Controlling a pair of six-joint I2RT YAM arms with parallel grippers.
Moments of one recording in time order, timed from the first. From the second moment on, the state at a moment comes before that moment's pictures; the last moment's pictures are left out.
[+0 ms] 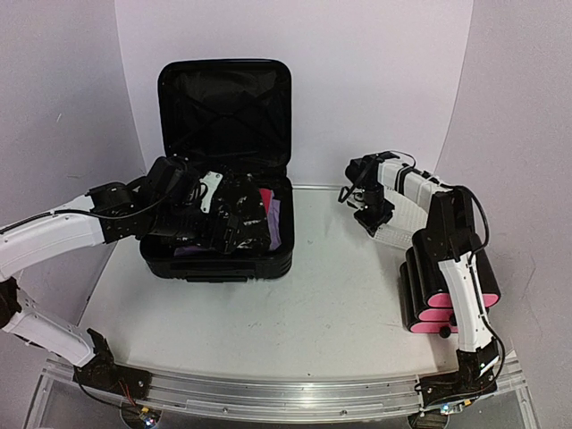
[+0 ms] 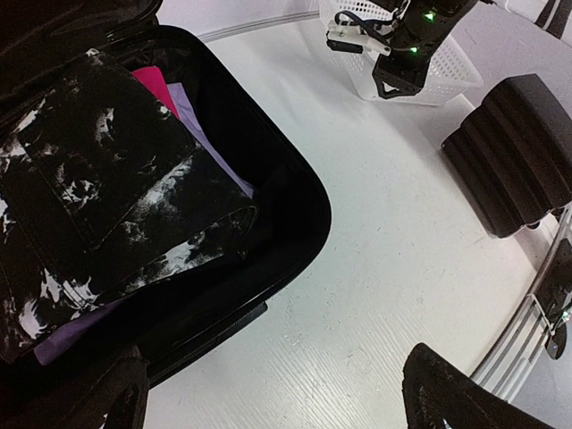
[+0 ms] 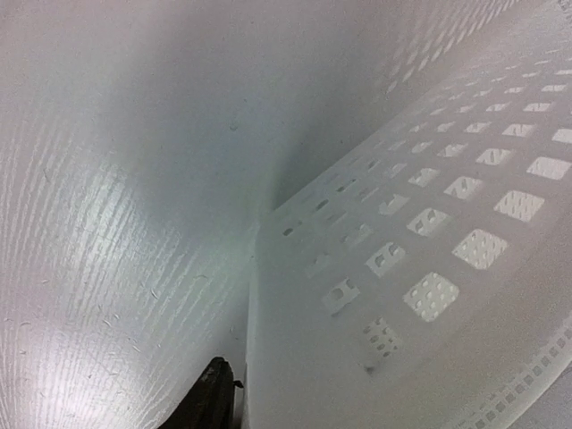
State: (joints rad) left arm -0.89 1.28 1.17 -0.55 -0.07 -0.29; right arm 0.40 2.44 2.23 -1.30 0.30 -0.20
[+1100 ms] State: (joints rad) left arm -0.88 1.39 1.24 -0.59 -0.05 -0.34; right arm 0.51 2.49 2.28 -1.13 -0.07 0.16
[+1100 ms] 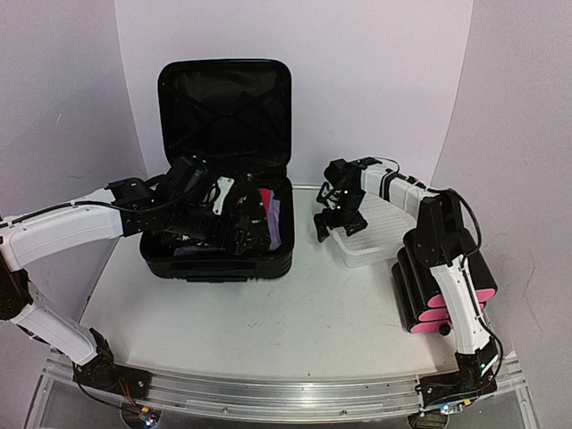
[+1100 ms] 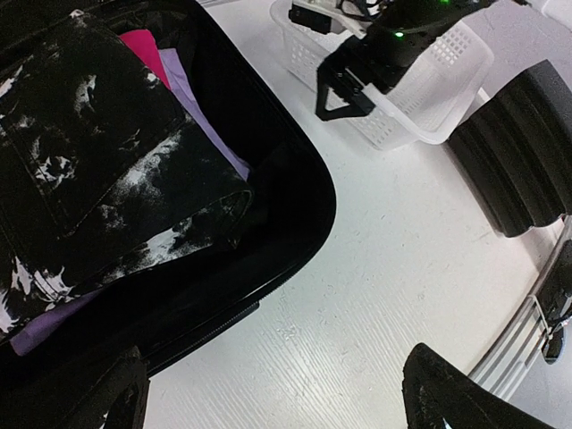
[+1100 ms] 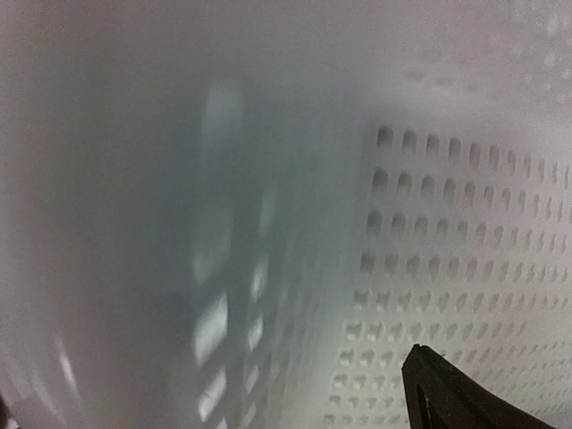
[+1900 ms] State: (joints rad) left arm -0.83 1.42 1.24 -0.62 -0.07 -0.45; right arm 0.56 2.22 1.94 -1.11 -0.11 0.13
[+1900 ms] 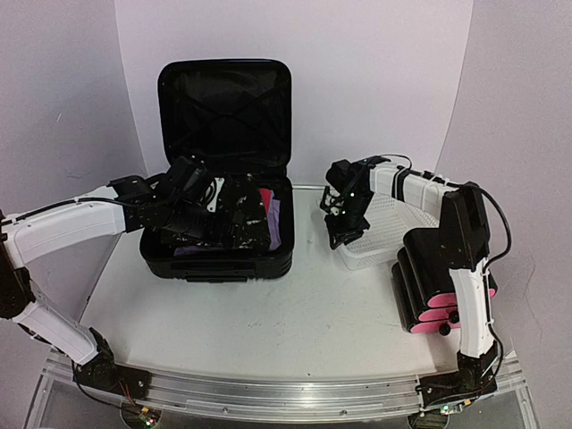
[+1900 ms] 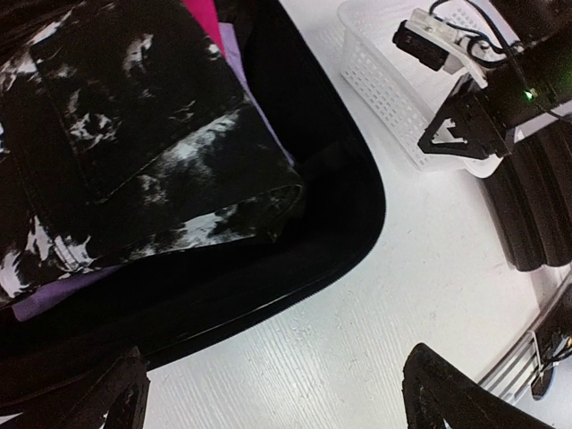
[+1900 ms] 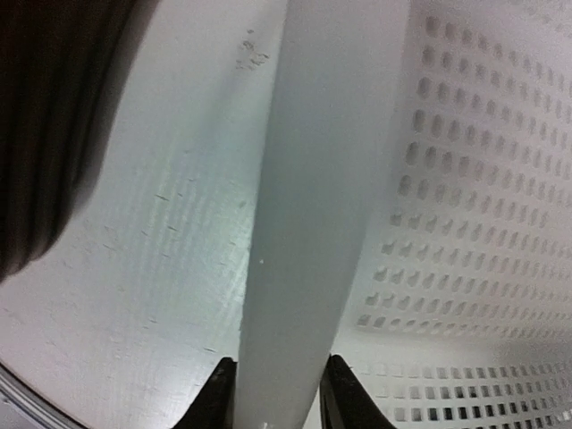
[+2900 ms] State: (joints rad) left arm -0.66 1.35 1.18 -0.69 -0.05 -0.52; right arm 0.71 2.47 2.33 -0.99 -0.03 0.53
